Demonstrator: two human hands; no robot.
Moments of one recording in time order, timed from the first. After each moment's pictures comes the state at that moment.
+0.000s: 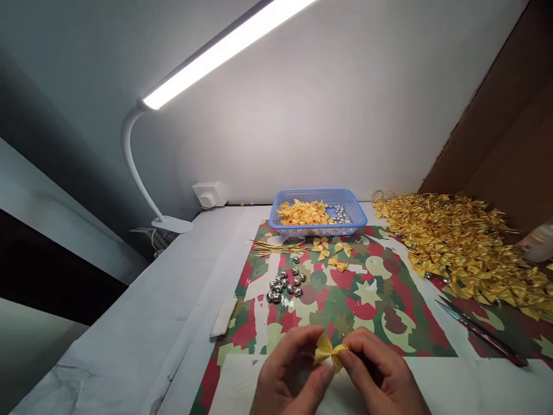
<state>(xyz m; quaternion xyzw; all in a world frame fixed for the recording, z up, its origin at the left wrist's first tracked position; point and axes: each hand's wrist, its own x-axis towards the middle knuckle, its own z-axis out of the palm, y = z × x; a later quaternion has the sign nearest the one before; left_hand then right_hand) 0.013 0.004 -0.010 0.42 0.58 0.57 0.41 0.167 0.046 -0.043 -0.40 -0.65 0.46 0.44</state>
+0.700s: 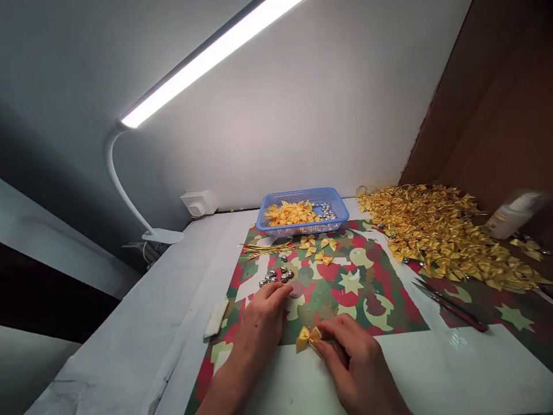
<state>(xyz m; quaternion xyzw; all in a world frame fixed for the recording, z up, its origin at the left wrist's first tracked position) -0.021 0.065 0.015 0.63 0.65 0.37 0.21 0.163 0.045 -0.038 -0.40 -0.73 0.34 0.44</state>
